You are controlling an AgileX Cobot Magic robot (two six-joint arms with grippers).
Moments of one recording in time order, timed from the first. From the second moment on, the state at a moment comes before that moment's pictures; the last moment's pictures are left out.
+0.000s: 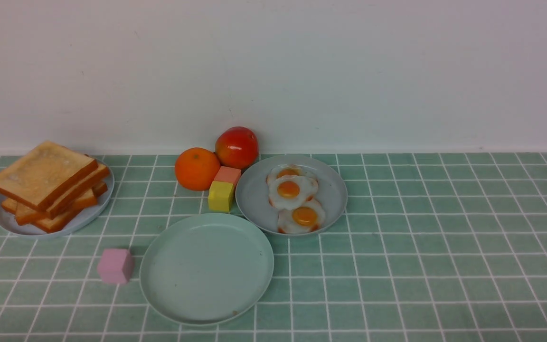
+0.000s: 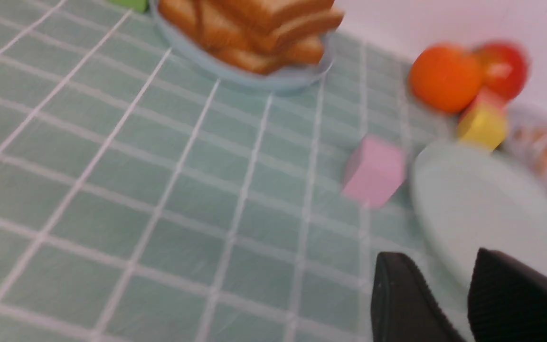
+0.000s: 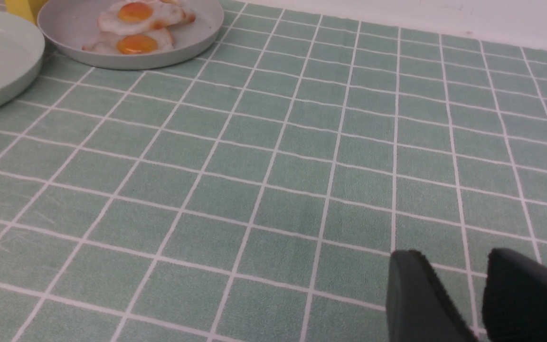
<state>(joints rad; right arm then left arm) 0.15 -0.01 0.02 0.05 0.39 -0.13 0.00 -0.01 0.03 -0.07 0.28 -0.40</state>
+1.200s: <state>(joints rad) 0.15 -0.01 0.03 0.54 0.09 0.16 -0.19 0.95 -0.81 -0.30 0.79 0.02</state>
